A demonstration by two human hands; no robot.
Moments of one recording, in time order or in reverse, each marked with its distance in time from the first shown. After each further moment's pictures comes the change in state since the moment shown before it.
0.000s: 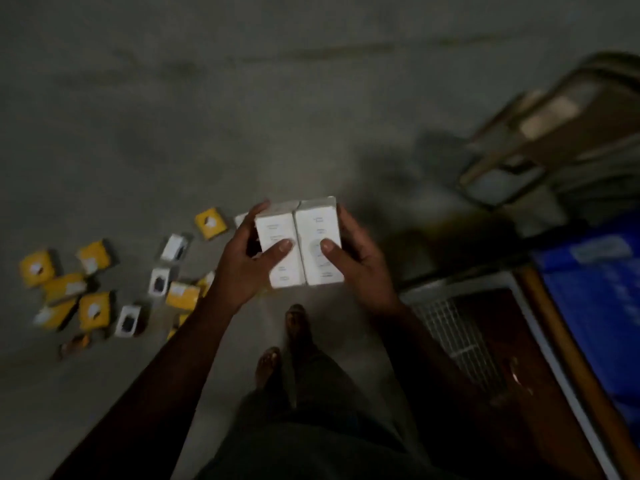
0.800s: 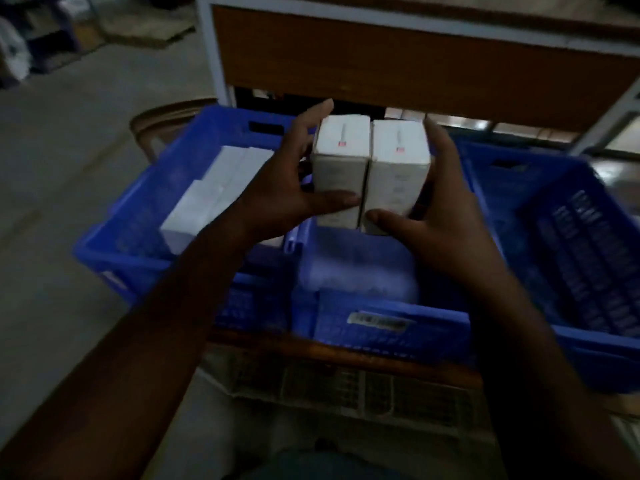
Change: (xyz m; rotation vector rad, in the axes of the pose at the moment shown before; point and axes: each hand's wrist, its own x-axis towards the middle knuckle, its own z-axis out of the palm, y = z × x) left_hand -0.232 0.249 0.609 0.161 -1.387 0.725; right_hand -0.438 -0.109 -0.472 -0.610 1.196 -0.046
